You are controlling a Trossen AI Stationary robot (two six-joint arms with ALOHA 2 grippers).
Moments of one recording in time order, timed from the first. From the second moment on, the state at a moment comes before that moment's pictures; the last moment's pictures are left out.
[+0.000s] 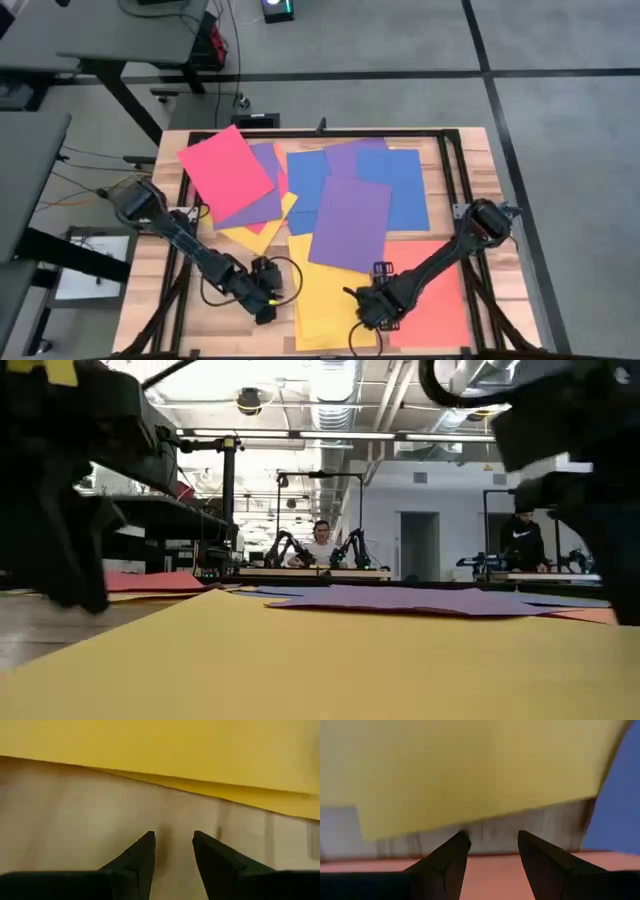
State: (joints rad) left arm -0.66 1.71 0.76 0.02 -0.33 -0.83; right arm 0.64 2.00 1.33 -0.83 0.08 0.60
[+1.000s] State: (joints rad) left arm -0.66 1.78 0.84 -0.02 -0.31 -0.78; right arm 0.66 1.98 1.33 -0.70 -0.06 0.71
